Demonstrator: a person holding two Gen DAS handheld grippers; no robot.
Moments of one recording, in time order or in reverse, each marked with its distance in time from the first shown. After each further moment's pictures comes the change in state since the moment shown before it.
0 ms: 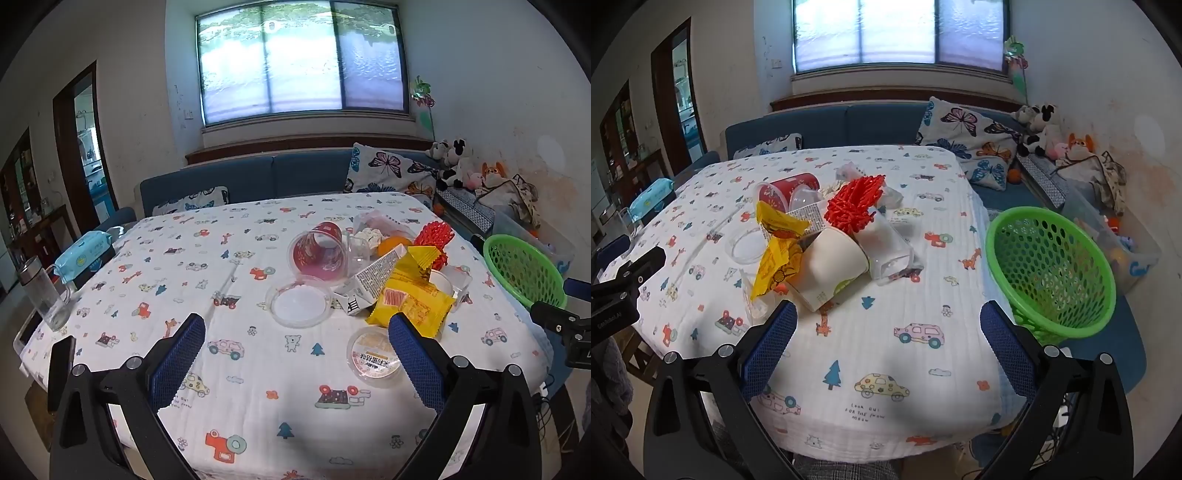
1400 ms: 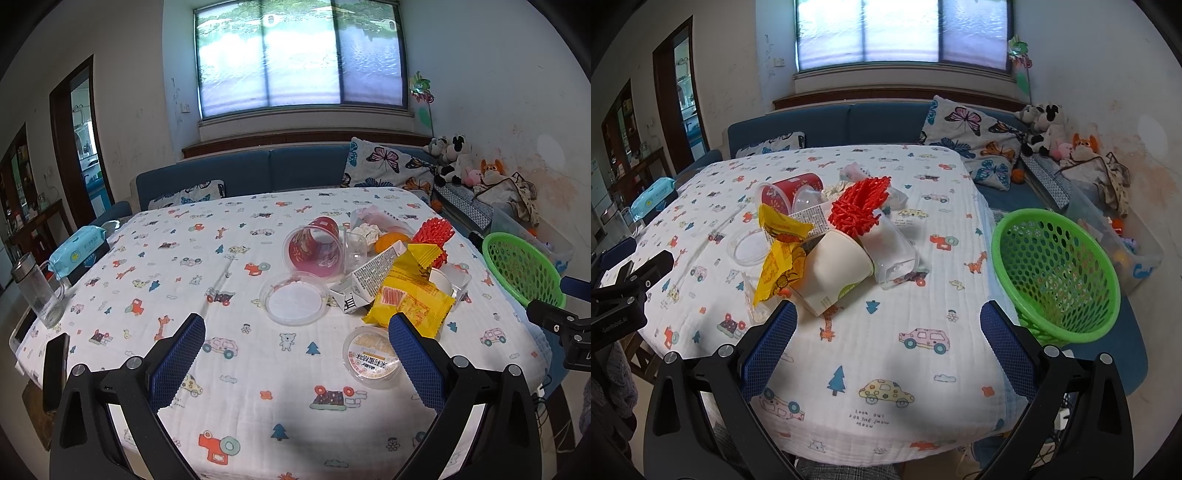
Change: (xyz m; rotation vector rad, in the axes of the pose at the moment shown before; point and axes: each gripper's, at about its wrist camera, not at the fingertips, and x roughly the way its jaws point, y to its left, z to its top) left arm 0.005 -0.006 -0.001 0.009 0.012 -0.005; right arm 0.005 0.005 0.006 -0.003 0.007 0.009
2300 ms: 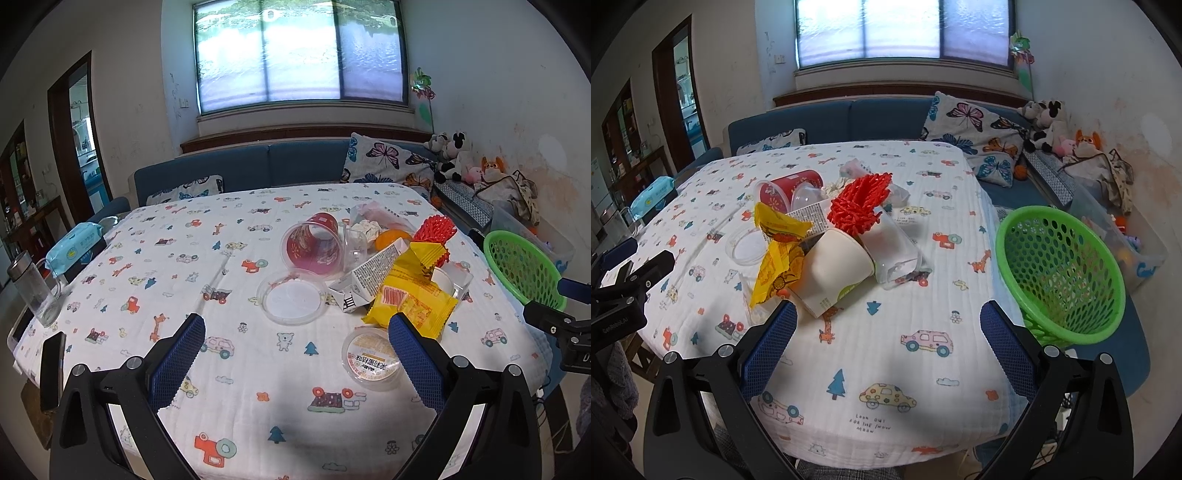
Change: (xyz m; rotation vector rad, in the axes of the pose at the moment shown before) left arm 0.009 -0.006 -0.006 -0.010 0.021 -0.004; right arm 0.011 -0.004 -0.001 0.006 0.014 0.011
